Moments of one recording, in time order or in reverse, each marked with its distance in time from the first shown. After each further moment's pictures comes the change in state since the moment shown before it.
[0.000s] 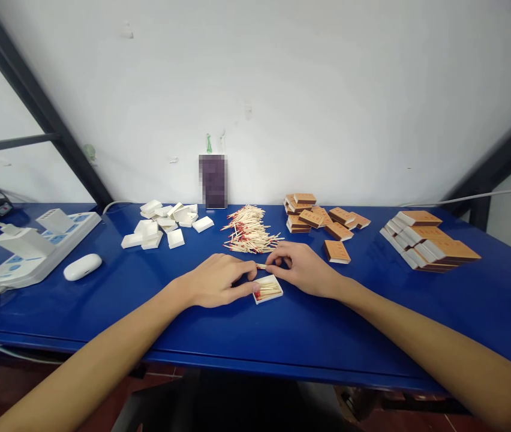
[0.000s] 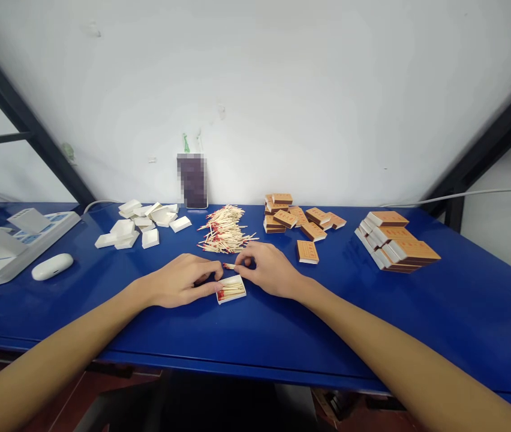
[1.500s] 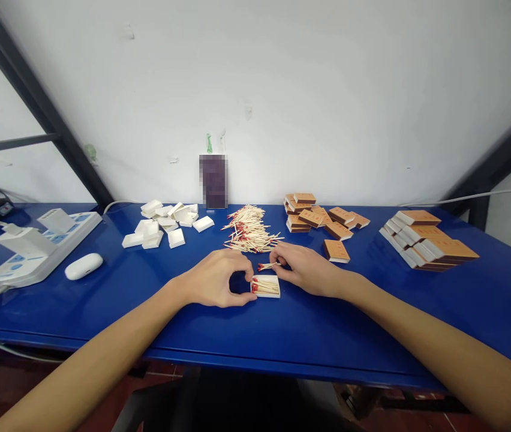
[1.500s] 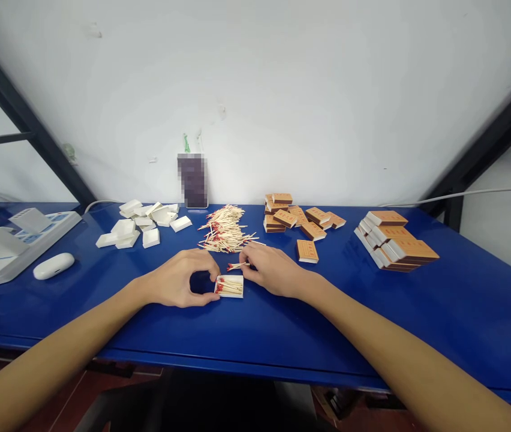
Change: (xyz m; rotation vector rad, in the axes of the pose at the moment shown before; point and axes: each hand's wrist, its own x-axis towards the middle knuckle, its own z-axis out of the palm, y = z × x) left_hand -0.003 -0.008 0.009 -0.107 0.206 0.116; right_hand -0.004 0.012 -0.003 -0.148 -0.125 -0.078
